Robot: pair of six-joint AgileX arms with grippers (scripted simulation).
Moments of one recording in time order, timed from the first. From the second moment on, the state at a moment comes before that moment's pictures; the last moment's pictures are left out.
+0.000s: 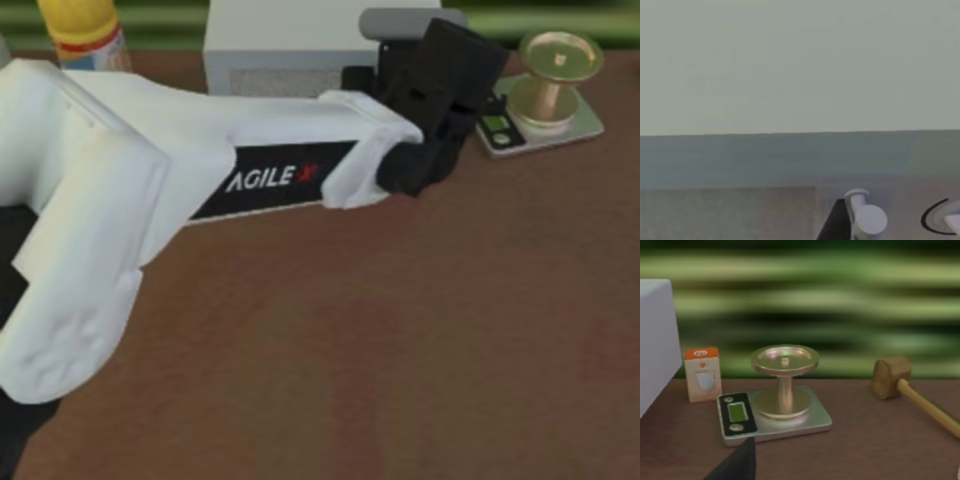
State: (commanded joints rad) left arm -0.74 2.28 1.71 0.01 -0.66 -0.37; right arm 0.00 0.00 0.00 0.00 0.00 0.00
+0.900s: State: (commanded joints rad) left arm -0.76 2.44 2.15 -0.62 -0.49 -0.51; right arm 0.00 0.00 0.00 0.00 0.00 0.00
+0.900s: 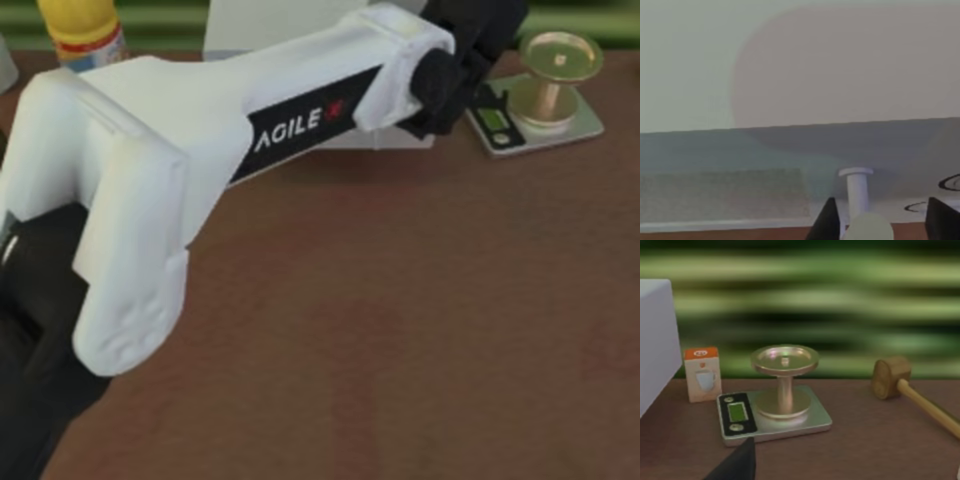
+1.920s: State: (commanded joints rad) left arm -0.70 2.54 2.55 -1.16 -0.33 -0.63; right arm 0.00 0.00 0.00 0.00 0.00 0.00
